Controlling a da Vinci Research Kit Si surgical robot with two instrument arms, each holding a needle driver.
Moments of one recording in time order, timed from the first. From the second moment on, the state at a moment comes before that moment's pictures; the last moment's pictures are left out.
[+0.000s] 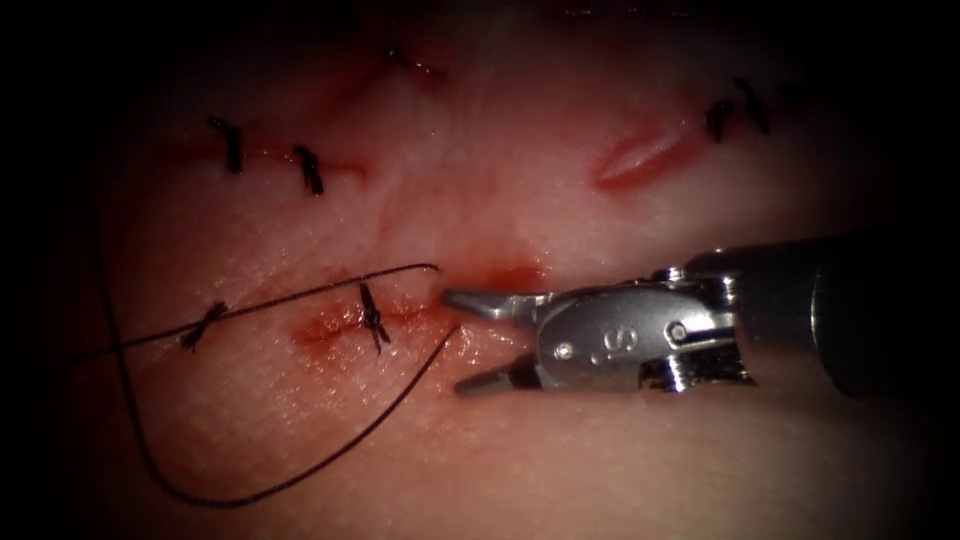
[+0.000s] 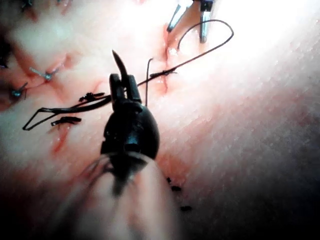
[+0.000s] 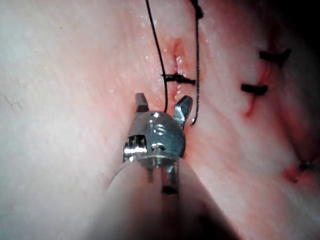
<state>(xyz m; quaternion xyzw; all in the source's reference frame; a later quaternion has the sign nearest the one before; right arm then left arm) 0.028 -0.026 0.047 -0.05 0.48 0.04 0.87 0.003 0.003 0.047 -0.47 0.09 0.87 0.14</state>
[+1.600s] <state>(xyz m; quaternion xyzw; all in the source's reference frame) 0.029 -0.037 0.027 0.03 0.54 -0.02 0.84 0.001 0.003 0.049 -0.47 0.09 0.87 0.13</state>
